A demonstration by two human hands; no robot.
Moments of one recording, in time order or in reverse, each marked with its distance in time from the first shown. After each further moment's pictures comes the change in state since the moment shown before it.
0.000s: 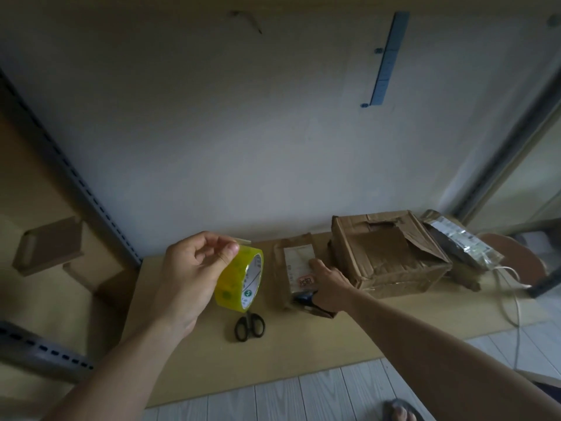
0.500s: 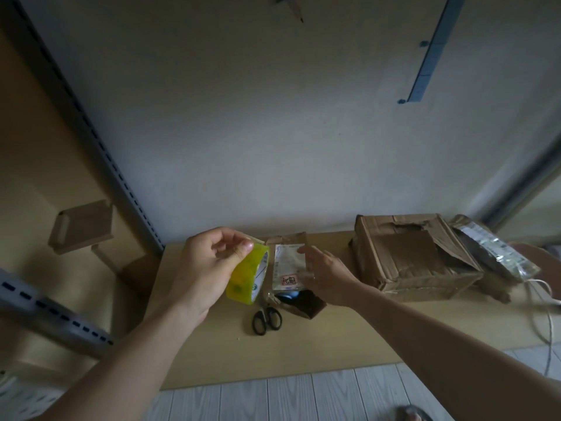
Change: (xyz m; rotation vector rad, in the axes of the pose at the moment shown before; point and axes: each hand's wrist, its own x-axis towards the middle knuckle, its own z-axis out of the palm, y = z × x) left_hand 0.007 -0.015 -0.025 0.136 0.030 -0.014; right_hand 0.006 -0.043 0.007 0.123 0.163 -0.307
